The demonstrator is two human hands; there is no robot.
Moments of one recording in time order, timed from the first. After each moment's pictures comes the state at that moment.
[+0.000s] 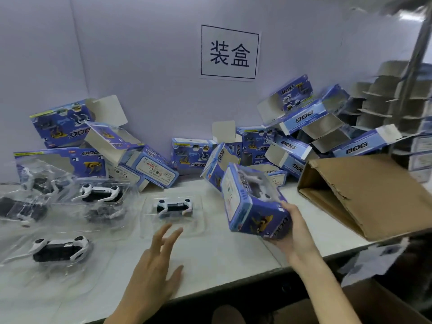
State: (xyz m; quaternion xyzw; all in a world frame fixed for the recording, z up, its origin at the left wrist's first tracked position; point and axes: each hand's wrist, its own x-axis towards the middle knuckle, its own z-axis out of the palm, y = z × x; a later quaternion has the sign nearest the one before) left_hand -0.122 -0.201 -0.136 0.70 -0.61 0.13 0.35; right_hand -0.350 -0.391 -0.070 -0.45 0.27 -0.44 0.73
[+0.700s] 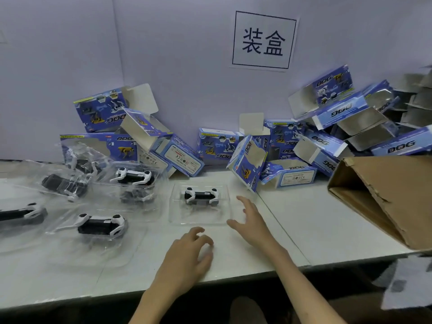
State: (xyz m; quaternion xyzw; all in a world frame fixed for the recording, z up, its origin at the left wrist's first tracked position) left_hand -0.116 -0.203 -0.149 0.79 -0.56 0.01 0.26; right_hand -0.229 -0.393 -0.123 -0.84 0.30 -0.27 0.37
